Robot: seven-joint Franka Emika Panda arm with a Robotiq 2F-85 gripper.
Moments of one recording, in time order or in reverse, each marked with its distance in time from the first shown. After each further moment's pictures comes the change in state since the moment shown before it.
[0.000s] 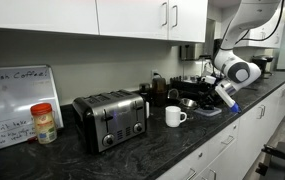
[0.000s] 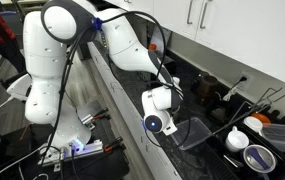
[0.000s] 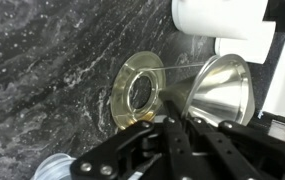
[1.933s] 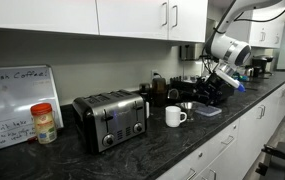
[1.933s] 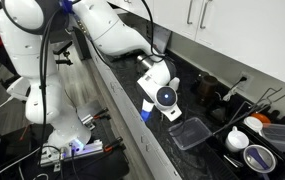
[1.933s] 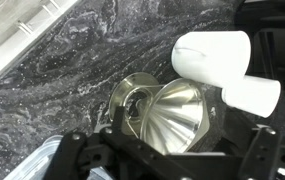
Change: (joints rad) arm 0.014 -0.220 0.037 -0.056 -0.626 0.109 0.443
